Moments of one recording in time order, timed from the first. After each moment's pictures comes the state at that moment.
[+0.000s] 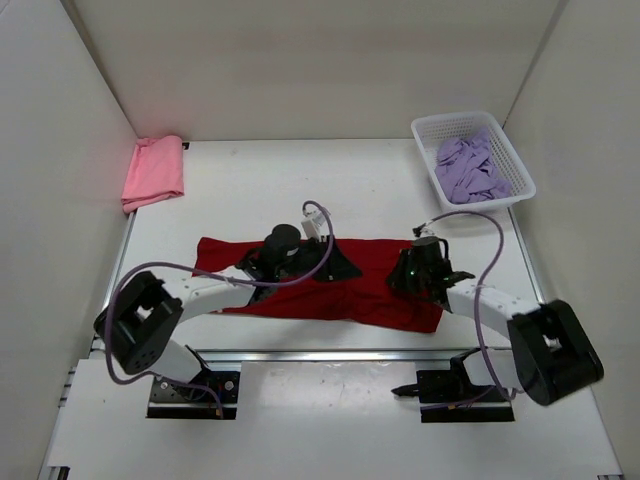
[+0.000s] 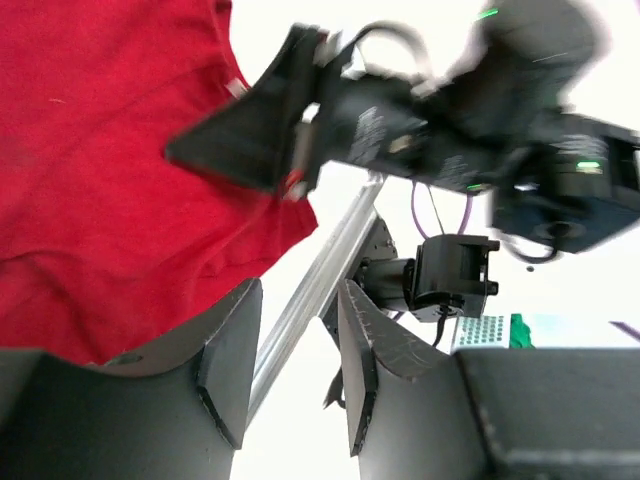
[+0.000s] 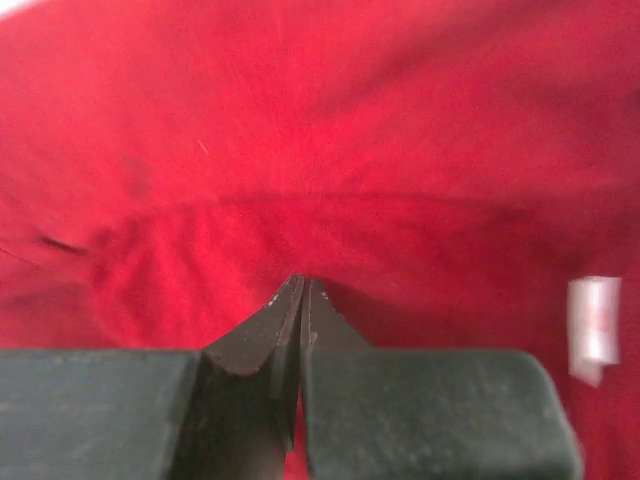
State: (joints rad) left arm -0.81 1.51 0.73 0.48 0.43 -0.87; right arm 0.36 1.21 0.44 0.02 -0.08 0.60
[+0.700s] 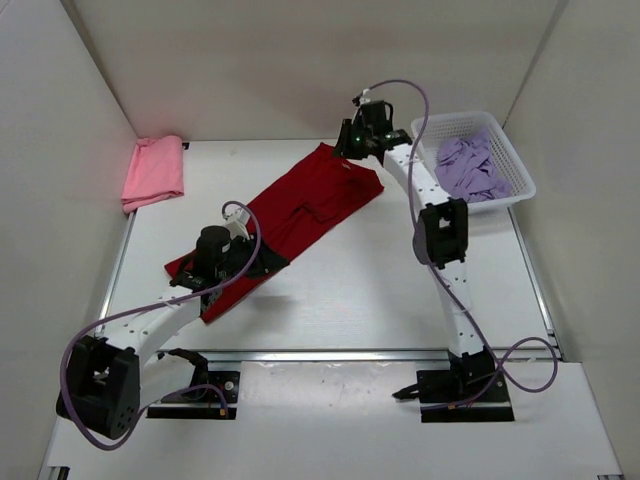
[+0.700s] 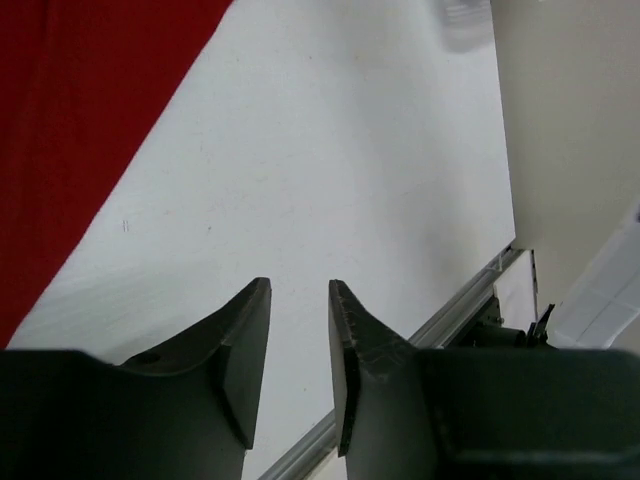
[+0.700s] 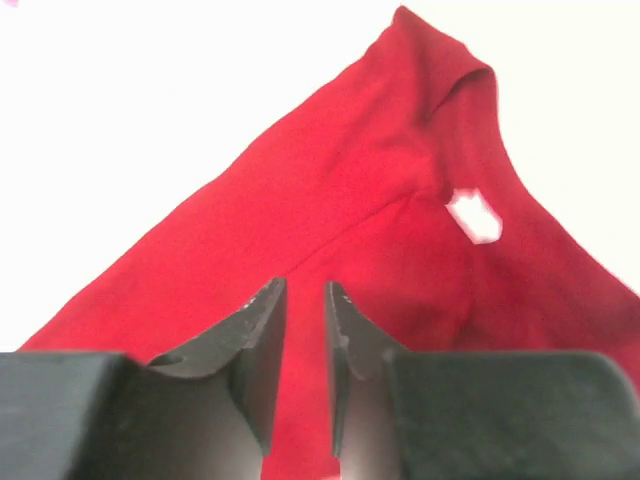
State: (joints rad) left arm -0.36 1.09 0.50 0.12 0.43 -0.71; right arm 0.34 2.62 2.53 -0.51 -0.26 0.41
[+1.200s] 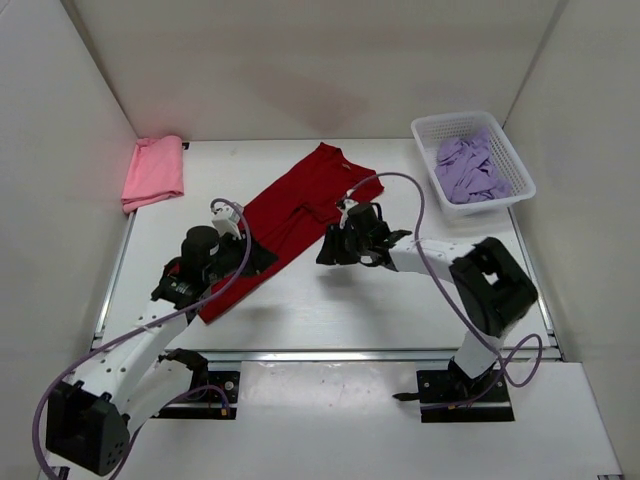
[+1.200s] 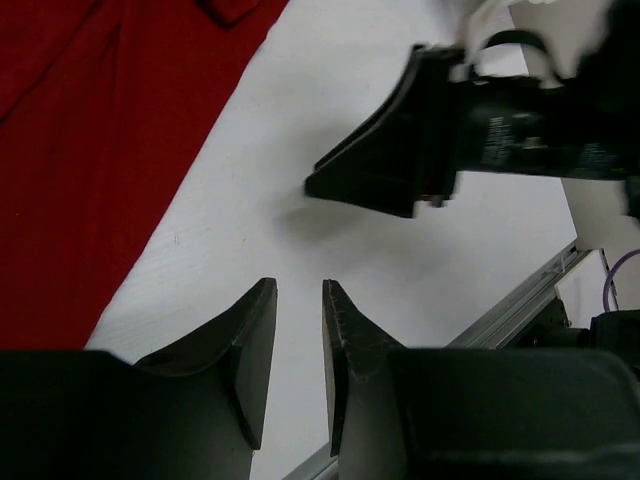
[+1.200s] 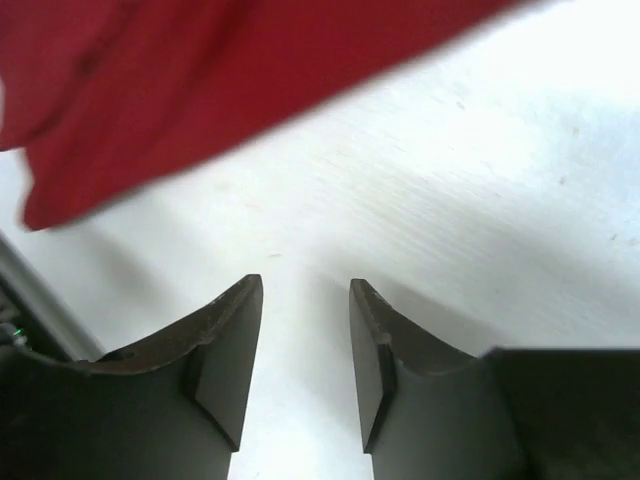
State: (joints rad) left arm -0.37 0.91 0.58 -0.11 0.33 -0.51; right arm 0.64 1.67 0.98 0.03 -0.29 0.52
